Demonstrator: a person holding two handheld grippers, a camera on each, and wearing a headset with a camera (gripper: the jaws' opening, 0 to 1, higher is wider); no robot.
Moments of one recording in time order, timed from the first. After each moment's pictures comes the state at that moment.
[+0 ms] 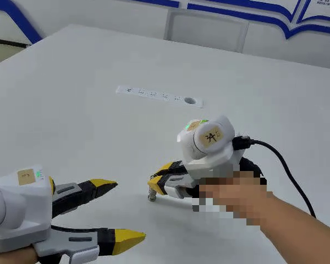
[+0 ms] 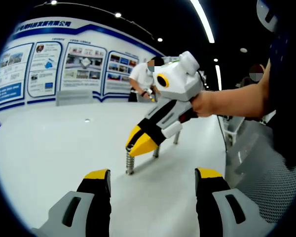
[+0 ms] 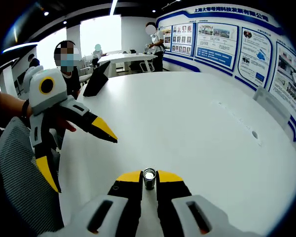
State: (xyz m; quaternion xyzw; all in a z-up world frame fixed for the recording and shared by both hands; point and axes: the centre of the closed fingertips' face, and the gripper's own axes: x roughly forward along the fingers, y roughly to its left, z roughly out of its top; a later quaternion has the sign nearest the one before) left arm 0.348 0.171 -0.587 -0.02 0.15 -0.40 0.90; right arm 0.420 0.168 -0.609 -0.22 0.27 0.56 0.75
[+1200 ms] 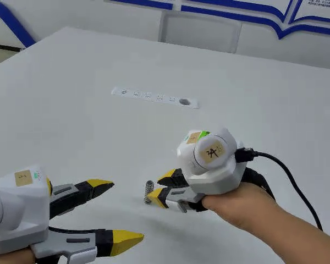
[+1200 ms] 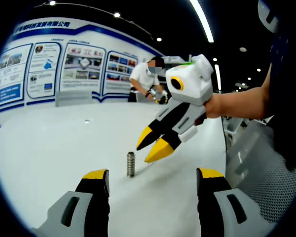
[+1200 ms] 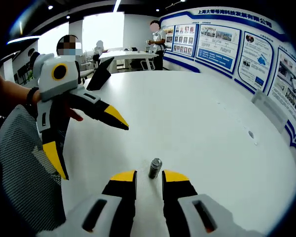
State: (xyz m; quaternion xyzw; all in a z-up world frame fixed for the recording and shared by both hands) left arm 0.349 0.170 -0.584 -0.02 0.15 -0.40 0.90; right arm 0.398 0.148 -0.606 -0.25 0.26 0.55 0.75
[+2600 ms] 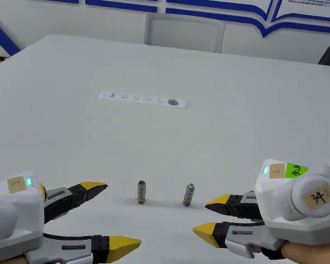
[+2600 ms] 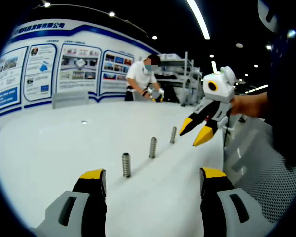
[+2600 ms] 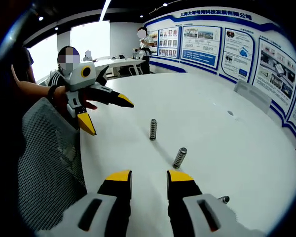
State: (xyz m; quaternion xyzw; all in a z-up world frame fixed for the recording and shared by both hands) left arm 0.345 0.163 -0.582 0.00 0.15 -0.41 0.90; right arm 0.355 0.042 -0.587 -0.20 0.27 0.51 0.79
